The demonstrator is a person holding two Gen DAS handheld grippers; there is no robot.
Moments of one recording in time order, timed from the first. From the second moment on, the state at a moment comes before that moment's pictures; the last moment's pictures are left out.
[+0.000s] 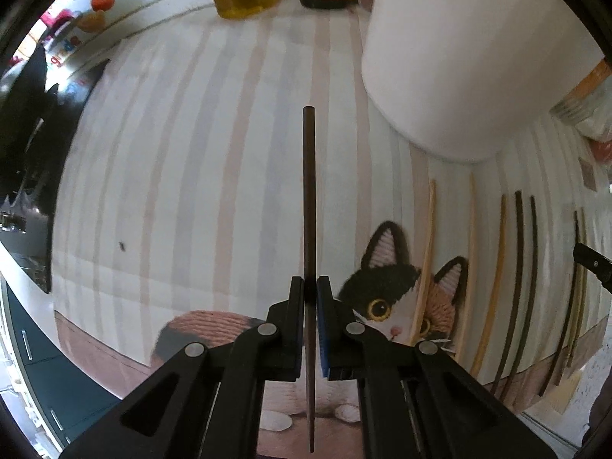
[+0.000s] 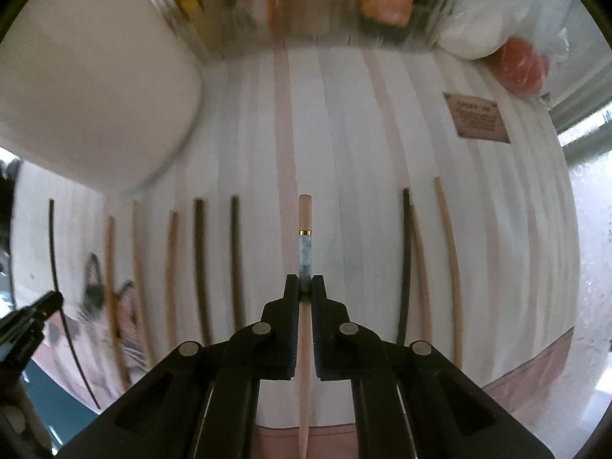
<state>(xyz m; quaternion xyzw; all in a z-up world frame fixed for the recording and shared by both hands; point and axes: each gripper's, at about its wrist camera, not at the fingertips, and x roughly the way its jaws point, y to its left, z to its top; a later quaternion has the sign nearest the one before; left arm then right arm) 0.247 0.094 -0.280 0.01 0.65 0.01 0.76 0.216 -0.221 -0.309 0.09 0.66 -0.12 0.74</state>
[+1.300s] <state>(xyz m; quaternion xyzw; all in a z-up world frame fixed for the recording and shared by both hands) 0.217 0.073 -0.202 0.00 0.55 -0.06 0.83 0.152 -0.203 -0.216 0.15 0.59 -0.10 0.79</state>
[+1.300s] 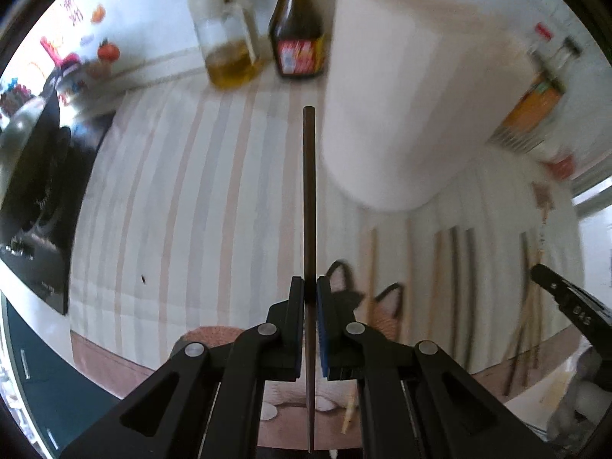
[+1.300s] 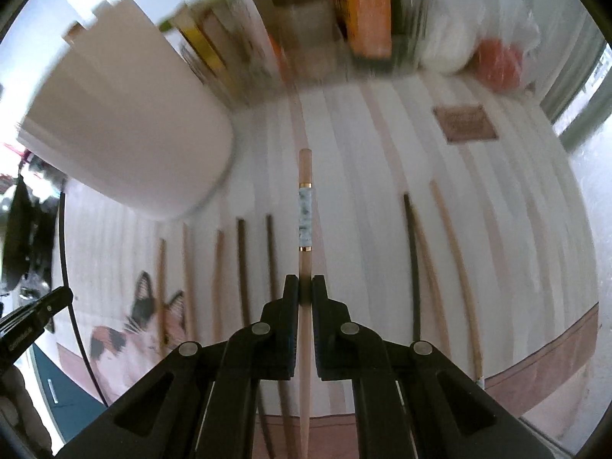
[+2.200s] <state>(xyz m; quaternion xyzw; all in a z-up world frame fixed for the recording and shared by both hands) 0.312 0.078 -0.009 -0.08 0.37 -0.08 0.92 0.304 -0.152 -0.027 0.14 0.34 -0.03 0.93</state>
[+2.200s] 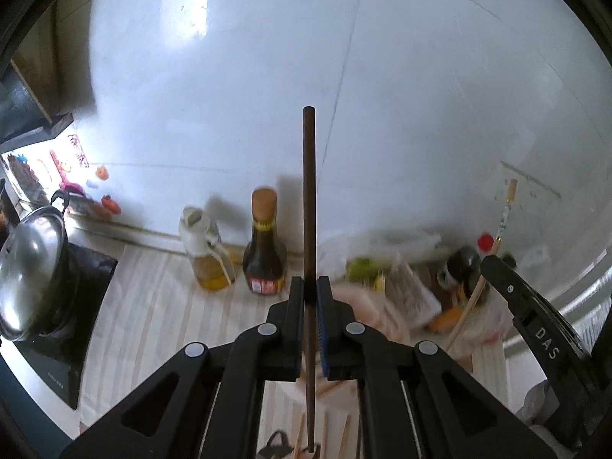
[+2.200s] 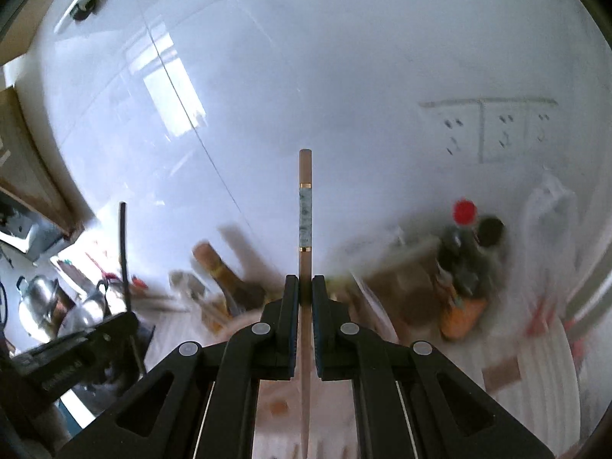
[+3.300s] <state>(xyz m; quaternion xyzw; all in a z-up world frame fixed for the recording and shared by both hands) 0.378 0.074 -0.049 -0.10 0.39 -0.08 0.91 0.369 -0.148 -0.067 0.14 0.32 0.07 0.93</state>
